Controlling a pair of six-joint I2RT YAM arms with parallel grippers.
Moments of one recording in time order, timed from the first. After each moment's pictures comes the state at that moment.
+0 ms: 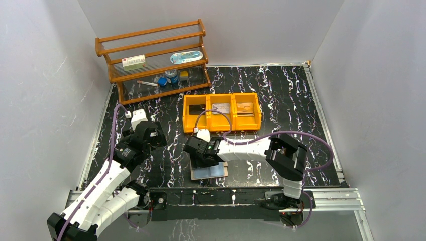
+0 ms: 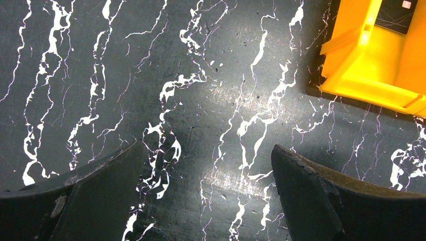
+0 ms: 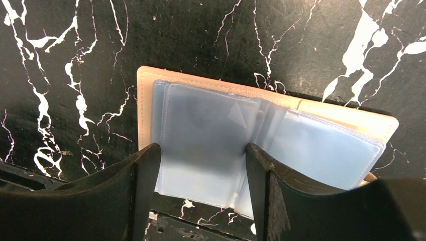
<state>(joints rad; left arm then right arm) -0.49 0.76 0.71 -0.79 -0.53 -0.58 1.25 1.84 1.21 -0.56 0.23 0.94</state>
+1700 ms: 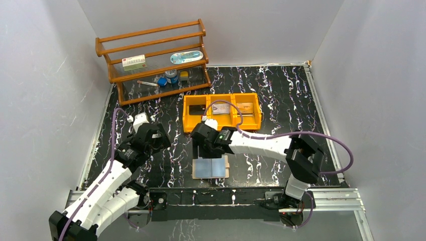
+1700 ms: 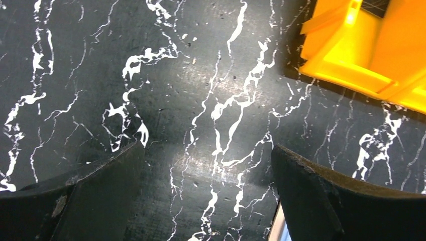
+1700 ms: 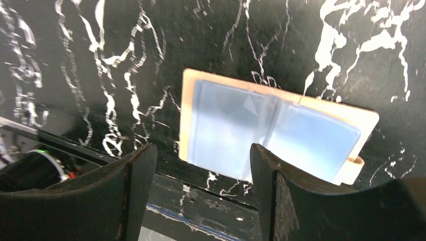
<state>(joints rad) -0.49 0.76 0.65 -0.74 -0.41 -0.70 1.16 1.68 1.22 -0.59 0.14 0.99</state>
